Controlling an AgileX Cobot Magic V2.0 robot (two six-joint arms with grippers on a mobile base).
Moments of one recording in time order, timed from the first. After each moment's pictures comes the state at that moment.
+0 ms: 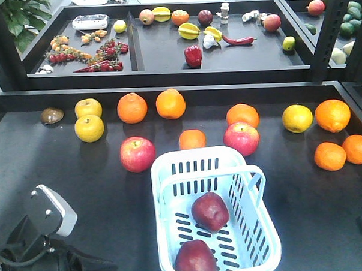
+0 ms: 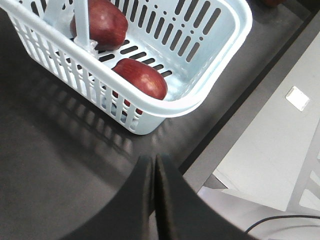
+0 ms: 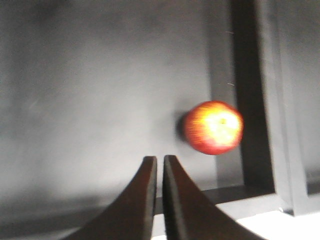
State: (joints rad) left arm -0.49 1.03 -0.49 -0.88 0.55 0.85; right arm 0.26 0.99 -0.70 -0.50 1.08 0.50
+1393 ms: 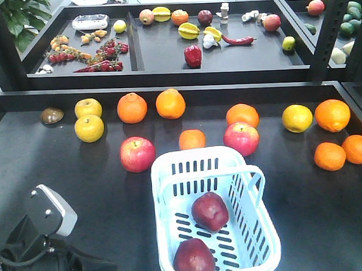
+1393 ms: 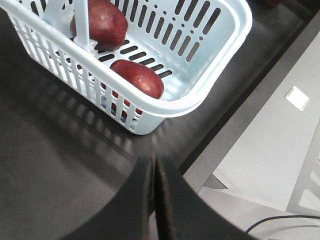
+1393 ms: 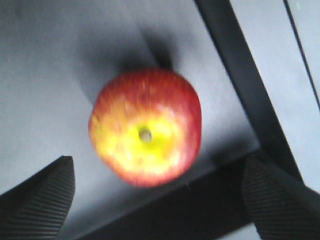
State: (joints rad) left arm -0.49 1.03 -0.49 -0.88 0.55 0.85; right arm -0.57 1.75 -0.89 -0.13 0.83 0.03
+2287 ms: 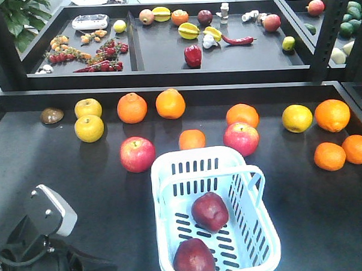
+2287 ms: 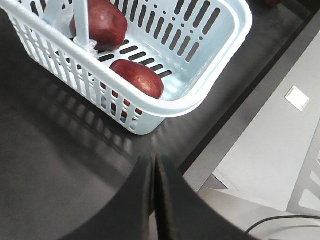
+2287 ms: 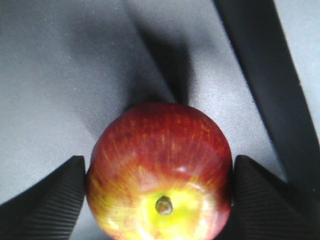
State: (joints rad) left arm -0.49 1.03 -0.49 -0.88 0.55 0.85; right arm -0.57 1.89 -0.89 -0.11 0.74 0.00
